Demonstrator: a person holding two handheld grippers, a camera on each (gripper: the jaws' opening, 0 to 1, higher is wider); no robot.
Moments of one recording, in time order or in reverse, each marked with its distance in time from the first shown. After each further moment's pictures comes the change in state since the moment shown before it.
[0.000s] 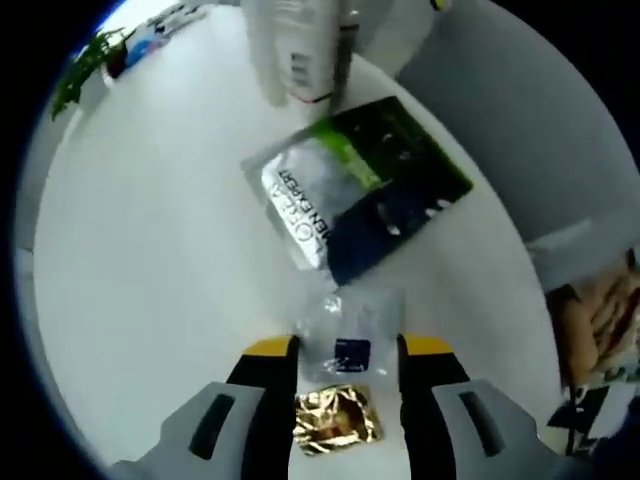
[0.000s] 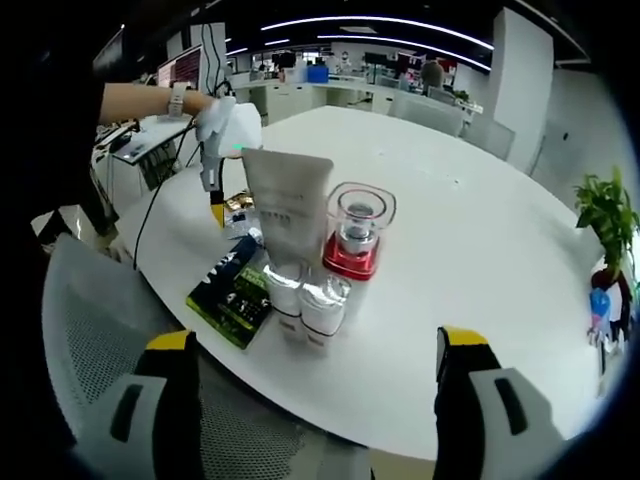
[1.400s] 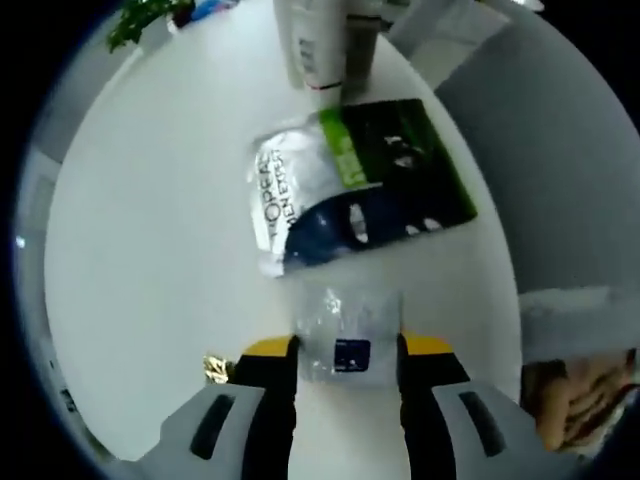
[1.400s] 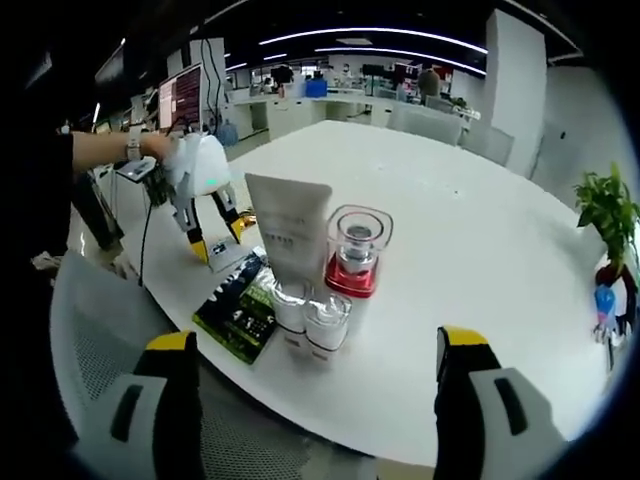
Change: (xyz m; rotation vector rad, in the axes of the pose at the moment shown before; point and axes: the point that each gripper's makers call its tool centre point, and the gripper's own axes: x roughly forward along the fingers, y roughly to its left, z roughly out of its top) left arm 0.004 -0.040 0.004 -0.315 0.001 0.121; right arm -0.005 0.000 0.015 0.021 -0.069 0.015
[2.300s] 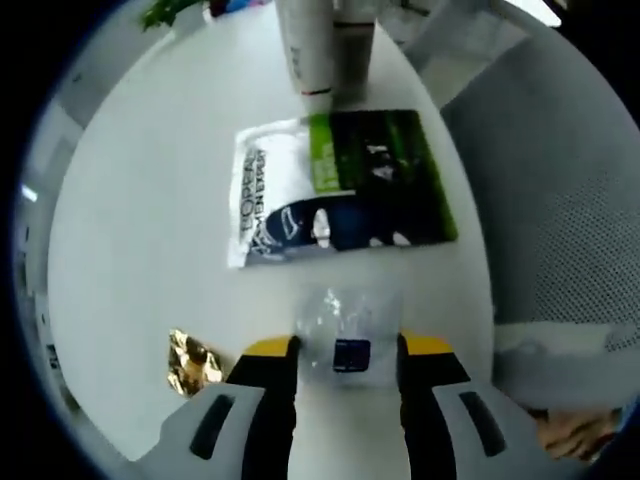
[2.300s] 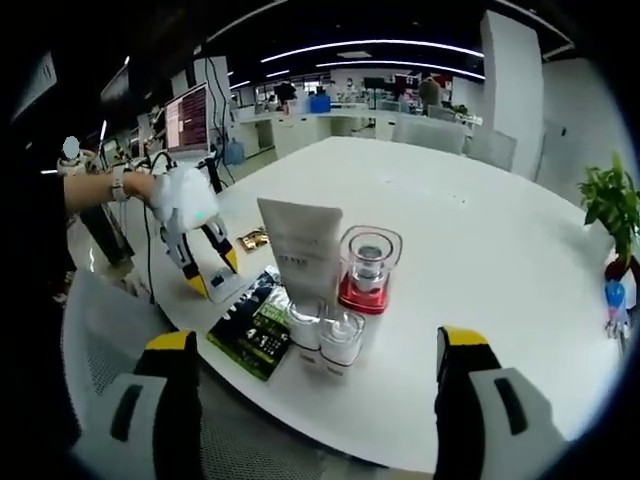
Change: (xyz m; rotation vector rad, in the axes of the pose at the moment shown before) left arm 0.004 -0.033 0.002 -0.137 -0.034 0.055; right arm 0.000 0.009 0.012 0.045 -0.068 0.047
